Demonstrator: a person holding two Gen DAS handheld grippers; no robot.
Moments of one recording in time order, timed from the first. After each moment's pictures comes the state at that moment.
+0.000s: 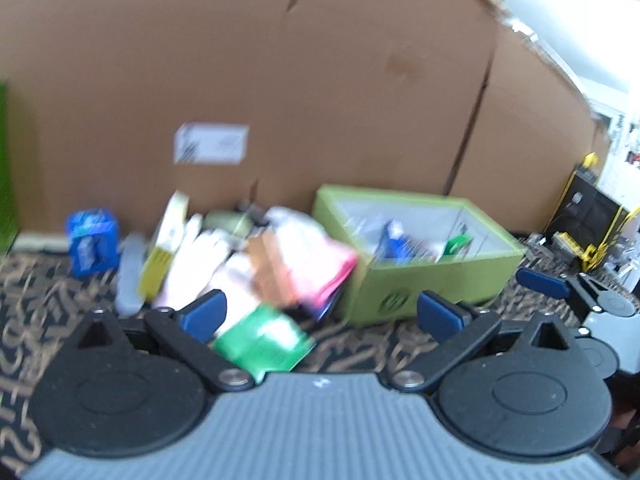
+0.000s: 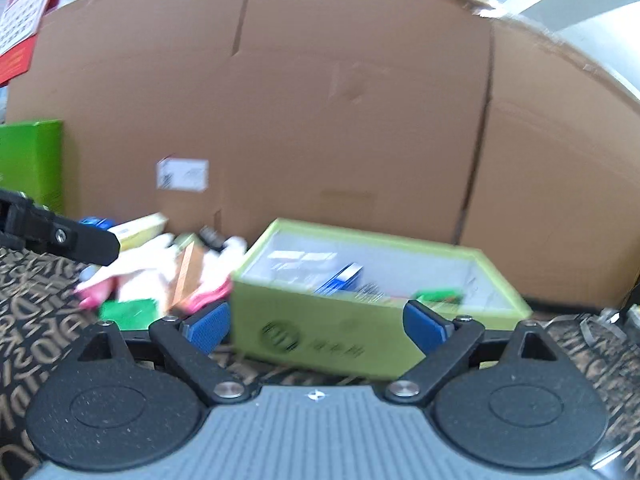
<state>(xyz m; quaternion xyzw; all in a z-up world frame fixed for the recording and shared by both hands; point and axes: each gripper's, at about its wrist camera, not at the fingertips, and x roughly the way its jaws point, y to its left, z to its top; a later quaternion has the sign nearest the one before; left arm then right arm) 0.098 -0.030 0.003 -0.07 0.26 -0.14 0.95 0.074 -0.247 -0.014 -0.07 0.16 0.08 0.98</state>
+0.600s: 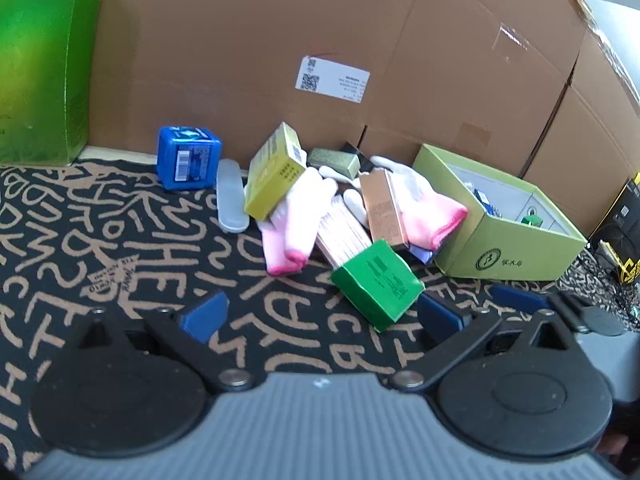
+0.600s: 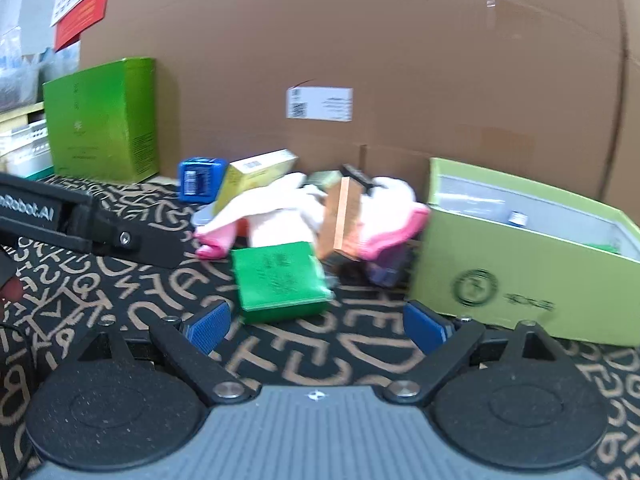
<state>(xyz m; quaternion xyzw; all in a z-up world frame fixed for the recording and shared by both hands) 0.093 0.047 -0.034 -0.13 0.31 -0.08 0.94 0.101 -0.151 -0.057 -0.08 0.23 0.20 0.95</state>
